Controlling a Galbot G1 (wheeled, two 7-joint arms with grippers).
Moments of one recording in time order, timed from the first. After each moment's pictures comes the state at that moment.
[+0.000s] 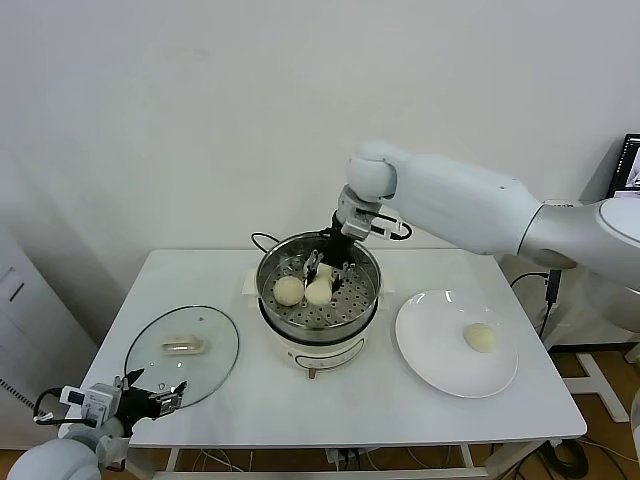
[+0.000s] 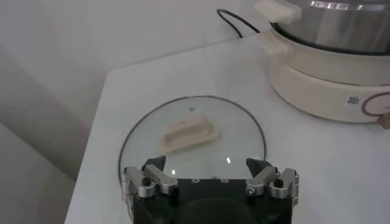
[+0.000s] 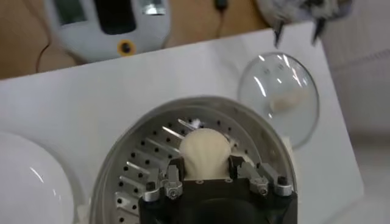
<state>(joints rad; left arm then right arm) 1.56 -0.88 -0.61 -2.14 -0.53 0.69 -0.12 0.55 1.21 -1.18 1.14 0.12 0.75 -1.24</state>
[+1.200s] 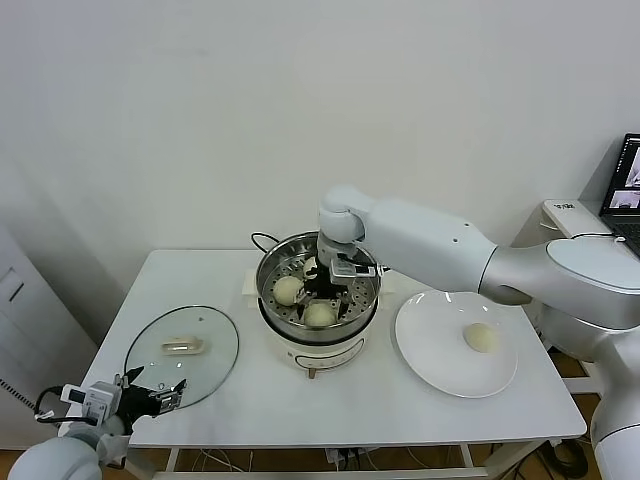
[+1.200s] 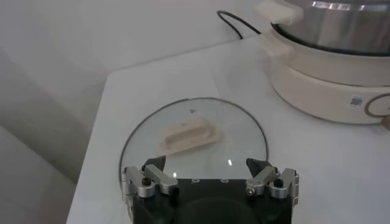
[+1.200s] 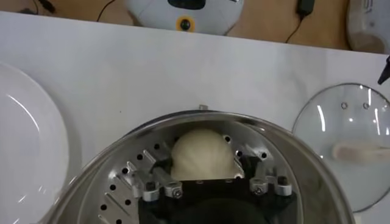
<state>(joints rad) 1.55 -0.88 -0.60 -2.13 -0.52 0.68 -0.12 0.39 1.26 -1.07 1.14 -0.18 0.82 -1.24</state>
